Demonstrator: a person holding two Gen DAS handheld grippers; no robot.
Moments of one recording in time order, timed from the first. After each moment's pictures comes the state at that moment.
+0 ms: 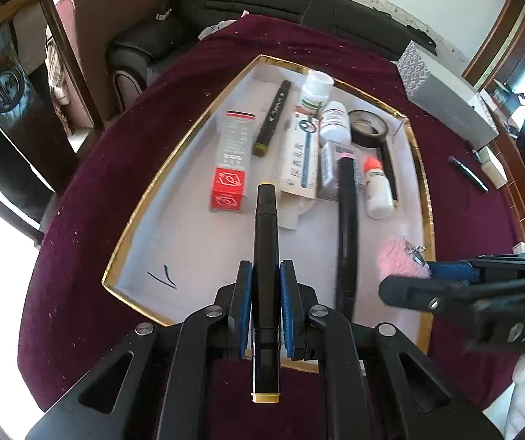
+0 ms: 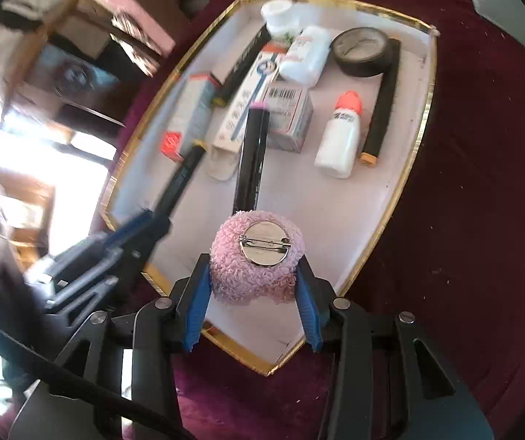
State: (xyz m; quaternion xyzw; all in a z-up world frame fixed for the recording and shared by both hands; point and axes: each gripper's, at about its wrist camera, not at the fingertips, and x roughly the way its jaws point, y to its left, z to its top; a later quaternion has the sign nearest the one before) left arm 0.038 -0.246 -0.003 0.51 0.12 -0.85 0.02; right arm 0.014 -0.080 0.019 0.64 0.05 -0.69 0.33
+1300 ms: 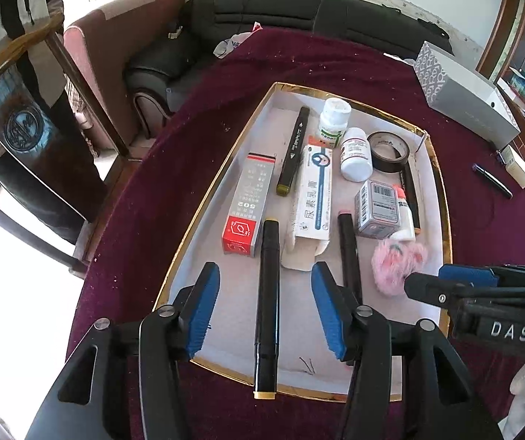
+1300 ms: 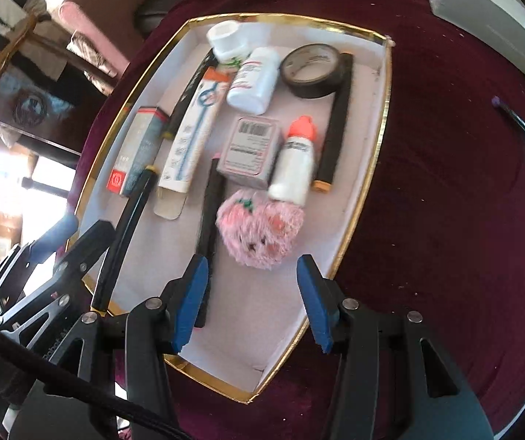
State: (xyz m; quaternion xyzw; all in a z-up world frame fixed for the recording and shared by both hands) left arm 0.015 -0.247 0.025 0.51 0.06 -0.86 0.07; right arm -0.010 -0.089 0.023 0.64 0.04 -0.73 0.25
